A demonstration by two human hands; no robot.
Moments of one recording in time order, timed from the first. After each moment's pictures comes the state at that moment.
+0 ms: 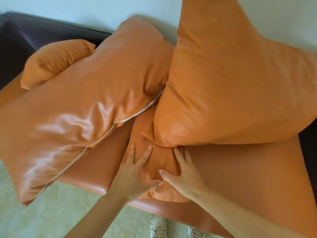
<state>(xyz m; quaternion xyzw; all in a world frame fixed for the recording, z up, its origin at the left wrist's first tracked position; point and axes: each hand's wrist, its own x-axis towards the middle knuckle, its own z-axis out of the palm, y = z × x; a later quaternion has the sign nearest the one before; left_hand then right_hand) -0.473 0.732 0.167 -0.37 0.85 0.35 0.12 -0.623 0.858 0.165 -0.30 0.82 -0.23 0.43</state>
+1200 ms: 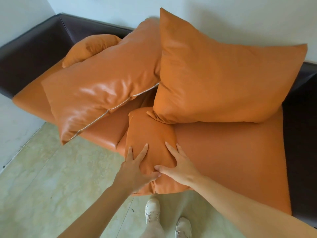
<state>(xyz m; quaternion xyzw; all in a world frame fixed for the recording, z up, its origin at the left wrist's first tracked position) -0.382 0.928 0.220 -0.48 0.80 0.34 0.12 -0.547 1.019 0.217 -0.37 0.77 -0.19 0.48</state>
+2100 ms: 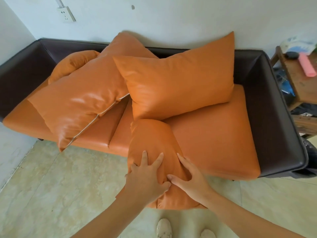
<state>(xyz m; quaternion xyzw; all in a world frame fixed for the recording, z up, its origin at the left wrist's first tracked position) -0.371 1.079 0.302 -0.37 0.89 0.17 0.19 -0.492 1.203 0.238 -0.27 0.77 -0.40 0.42</state>
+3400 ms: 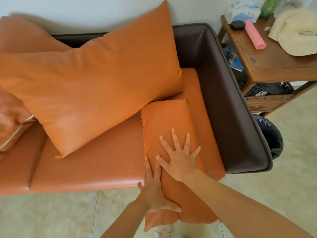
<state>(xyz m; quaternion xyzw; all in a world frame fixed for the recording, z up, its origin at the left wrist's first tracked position) -0.602 1.143 0.091 -0.24 0.85 0.38 0.26 -0.733 1.220 0.107 -0.32 0.91 -0.05 0.25</state>
